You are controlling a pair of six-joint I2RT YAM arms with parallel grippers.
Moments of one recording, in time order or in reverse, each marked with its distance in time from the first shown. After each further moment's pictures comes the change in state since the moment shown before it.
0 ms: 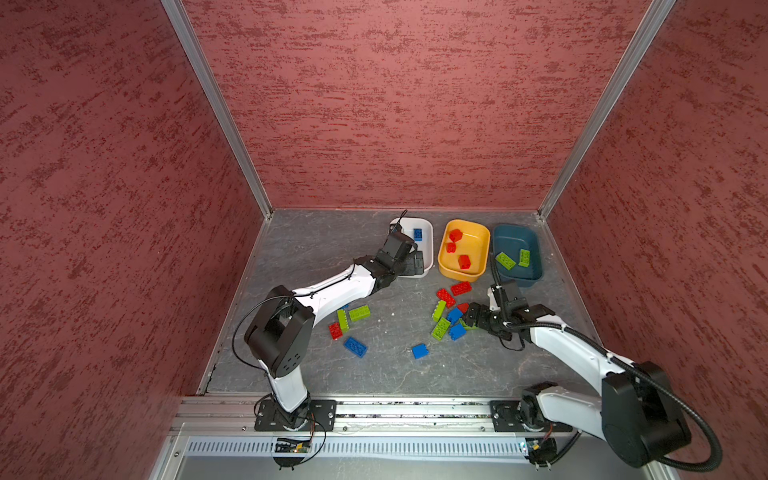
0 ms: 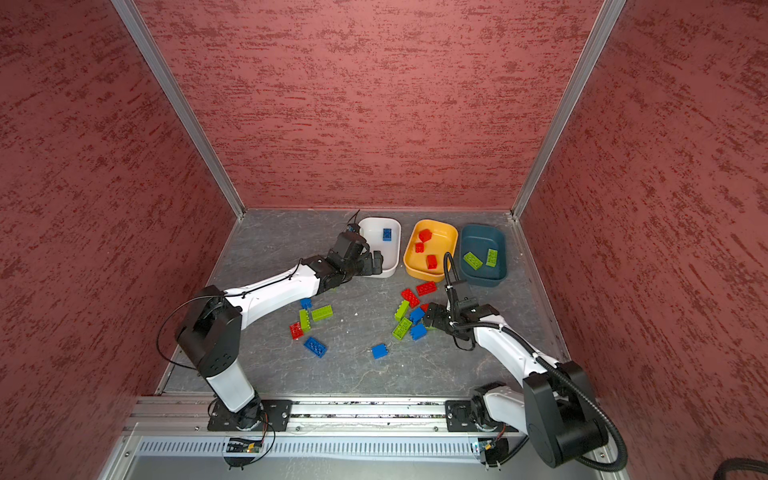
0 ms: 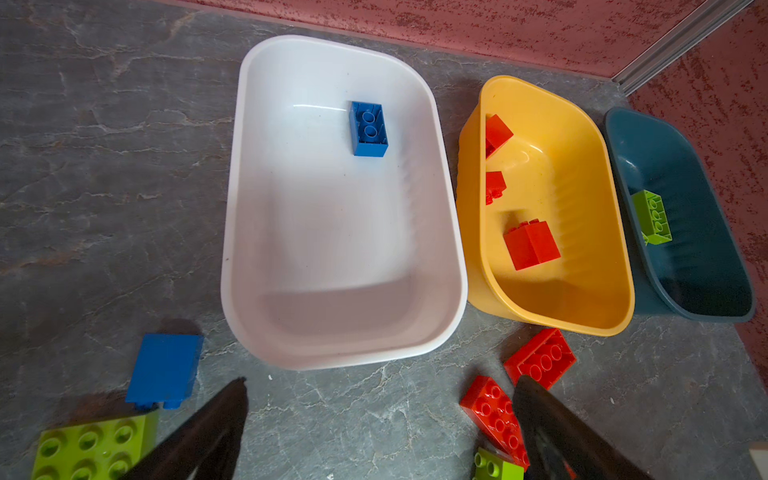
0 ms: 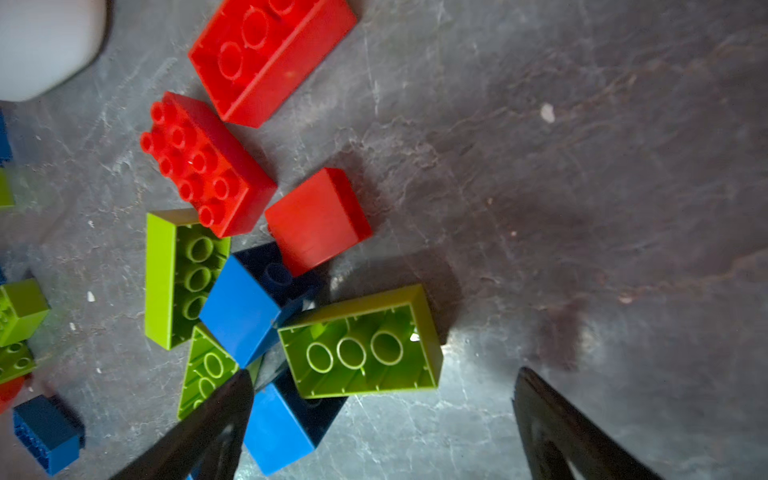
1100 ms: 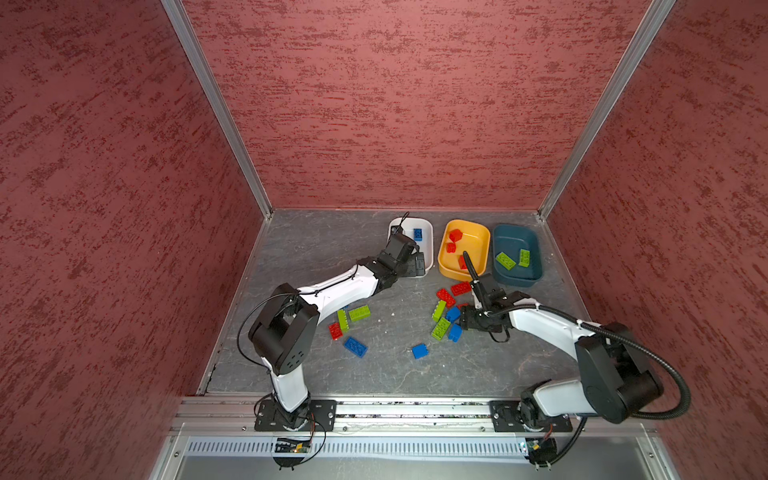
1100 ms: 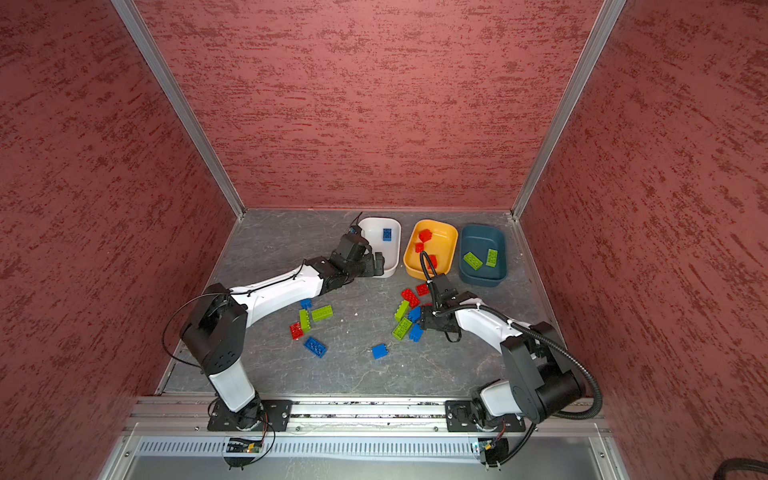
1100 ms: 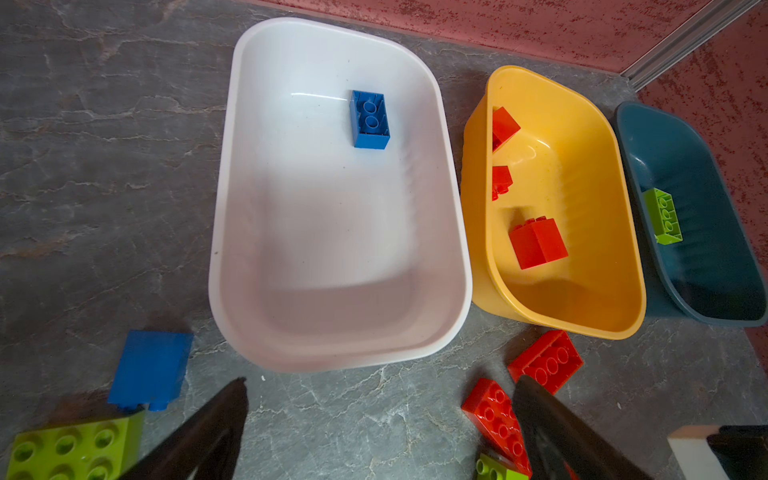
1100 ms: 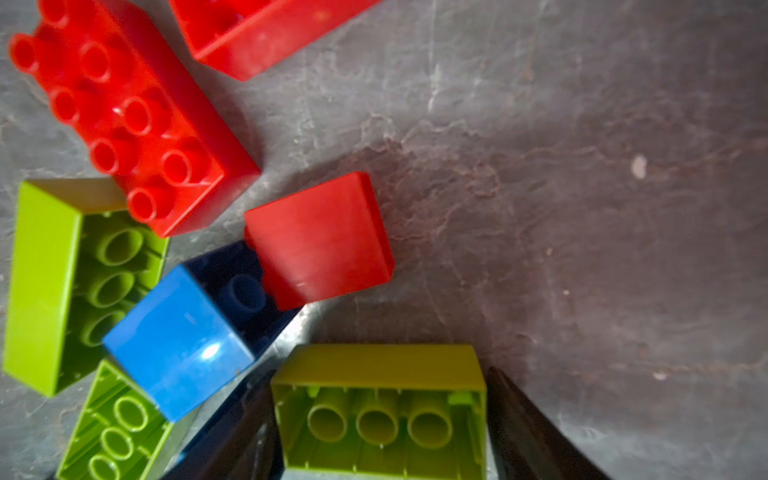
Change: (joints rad) left arm -0.004 0.021 0.000 0.010 -0.006 -0.010; right arm 0.108 0.209 0.118 -0.038 0.149 -0.143
